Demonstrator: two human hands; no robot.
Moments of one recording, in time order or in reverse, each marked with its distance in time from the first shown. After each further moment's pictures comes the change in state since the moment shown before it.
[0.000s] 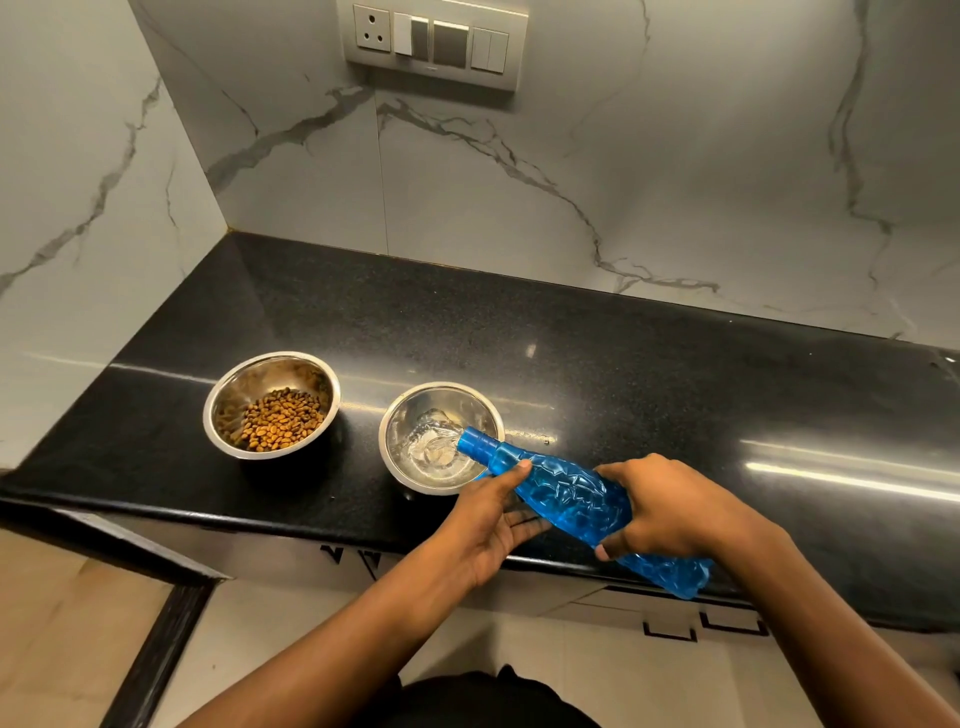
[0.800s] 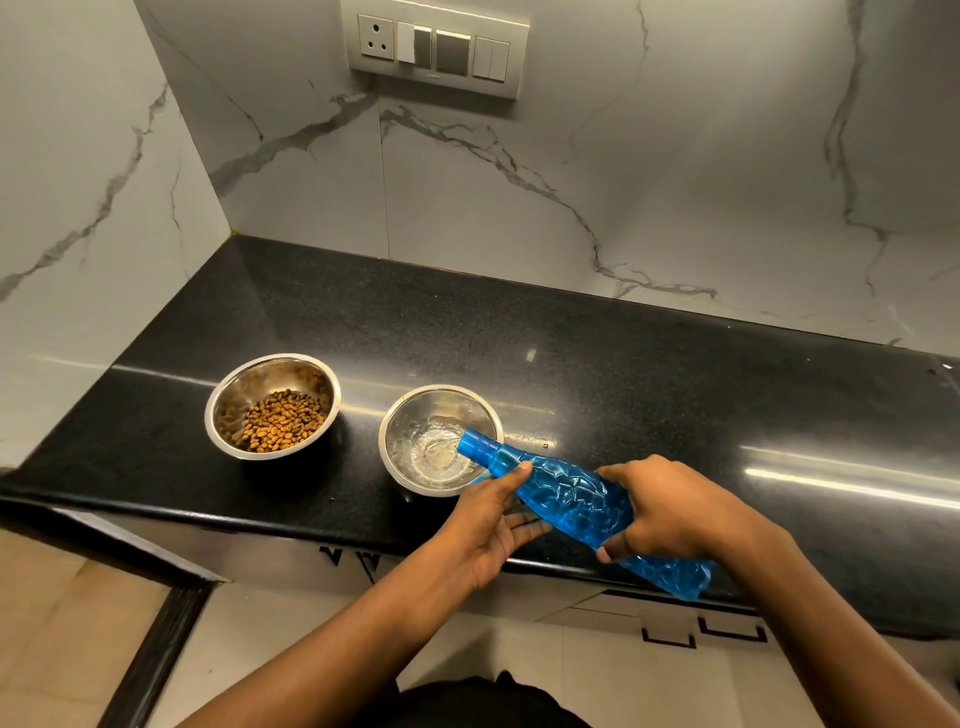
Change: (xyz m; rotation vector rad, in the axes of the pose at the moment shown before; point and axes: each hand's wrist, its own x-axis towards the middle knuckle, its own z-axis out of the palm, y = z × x) left_hand -0.001 -0.002 0.002 -0.016 0.002 0.002; right_hand 0.001 0.006 0.000 -0.006 0.005 -0.001
